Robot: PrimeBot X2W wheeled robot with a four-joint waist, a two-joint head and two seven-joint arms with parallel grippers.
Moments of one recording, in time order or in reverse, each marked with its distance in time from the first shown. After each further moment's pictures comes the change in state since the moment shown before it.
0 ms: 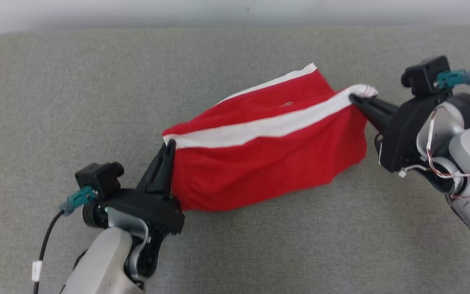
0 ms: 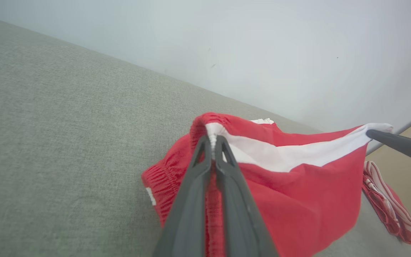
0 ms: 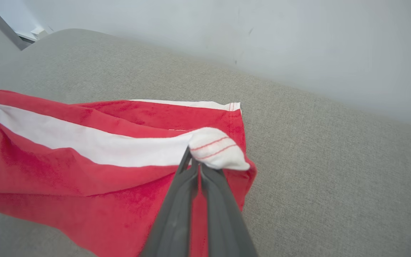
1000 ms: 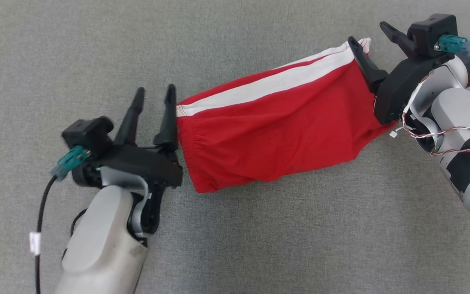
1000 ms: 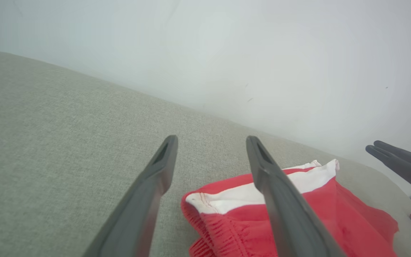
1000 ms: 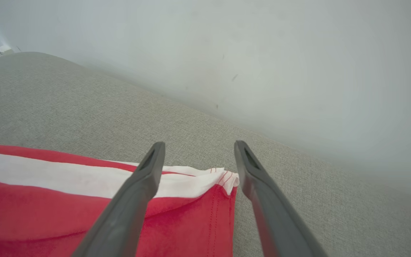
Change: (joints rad) left arm -0.179 -0.095 0.104 0.104 0.121 0.036 -0.044; right arm -0.266 0.174 0.088 0.469 -0.165 0.000 -0.363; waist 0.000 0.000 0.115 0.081
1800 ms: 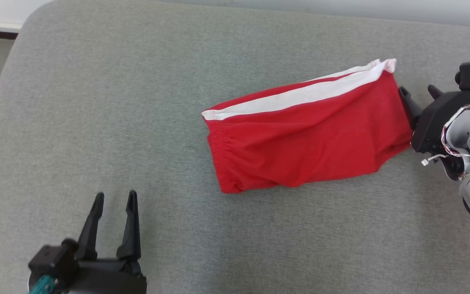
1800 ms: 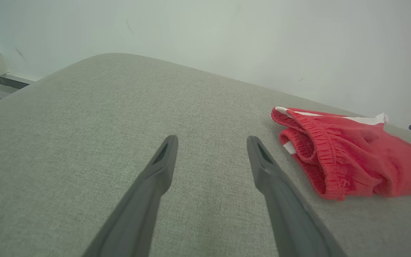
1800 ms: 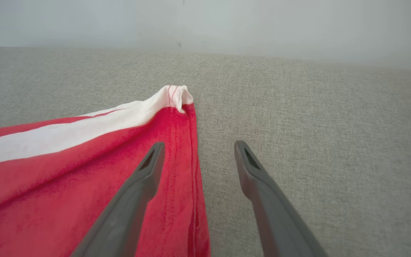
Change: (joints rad) left arm 0.564 -0.007 0.281 -0.385 0.319 -0.106 -0.002; right arm 0.092 -0.020 -0.075 0.243 0.213 0.000 0.086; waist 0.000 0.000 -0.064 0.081
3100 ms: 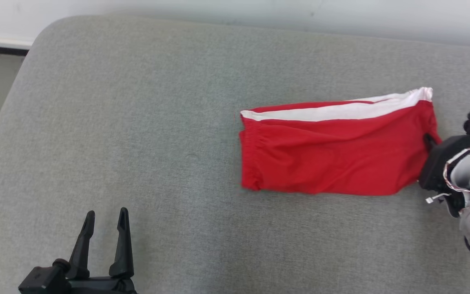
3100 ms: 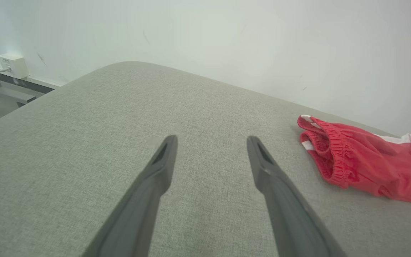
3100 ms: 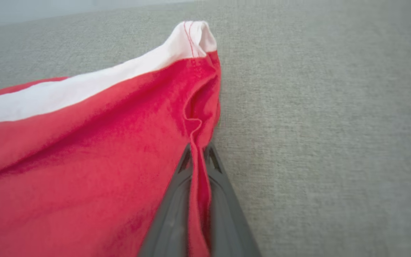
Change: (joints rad) left arm 0.107 -0.001 0.022 -0.079 -0.001 0.016 0.000; right arm 0.095 0.046 -0.052 0.185 0.024 0.000 -0.053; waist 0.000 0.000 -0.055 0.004
